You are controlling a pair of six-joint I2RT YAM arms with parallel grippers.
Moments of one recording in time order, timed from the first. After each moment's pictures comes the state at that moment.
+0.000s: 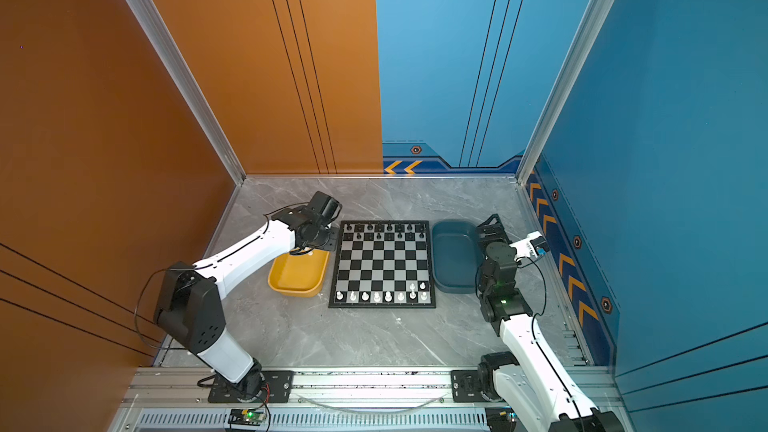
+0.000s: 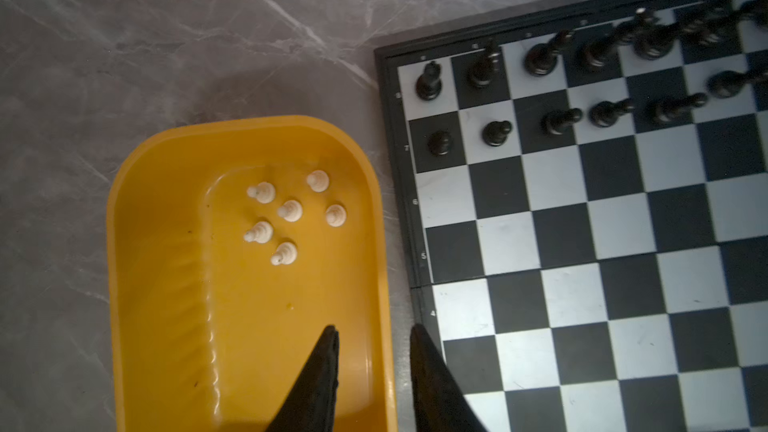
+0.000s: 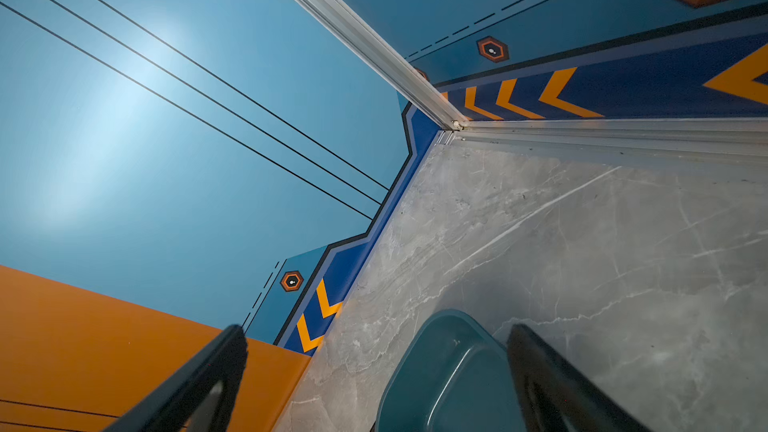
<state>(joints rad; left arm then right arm) -0.48 1.66 1.32 -0.78 -0.24 -0.29 0.15 0.85 0.47 0.21 0.53 1.01</state>
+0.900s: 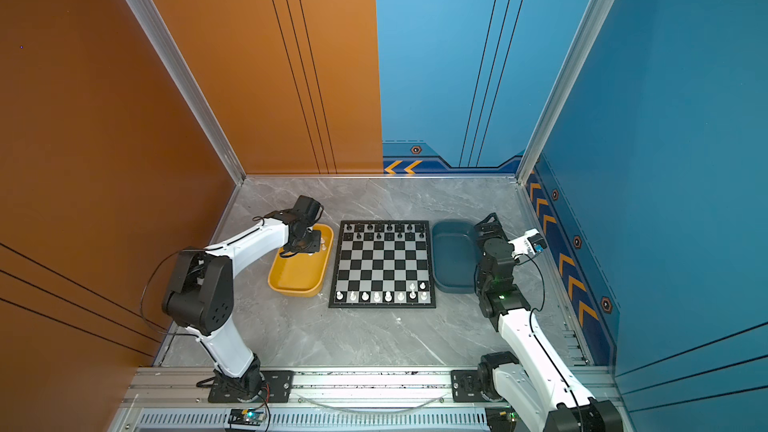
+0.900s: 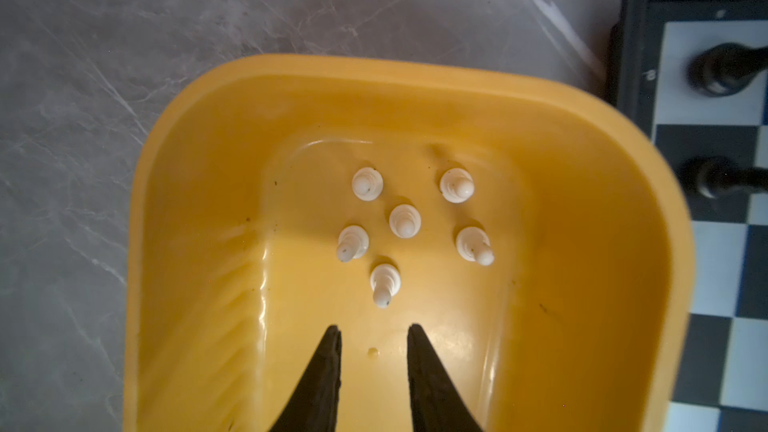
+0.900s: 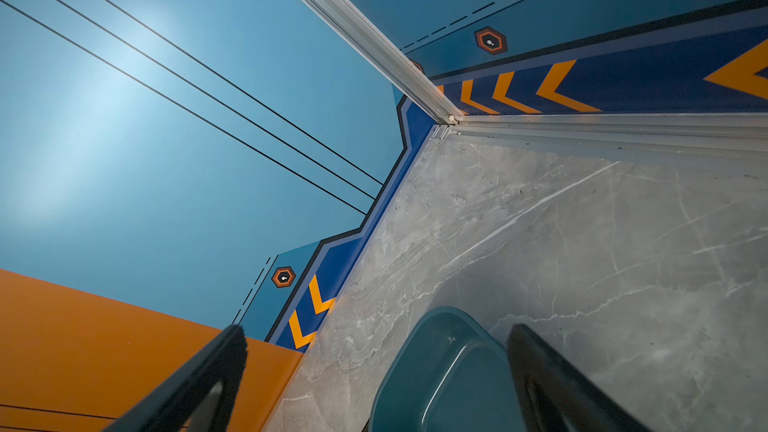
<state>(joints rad) -0.31 1.77 1.23 -0.69 -0.24 -0.31 0.15 0.89 0.49 0.21 0.53 1.01</state>
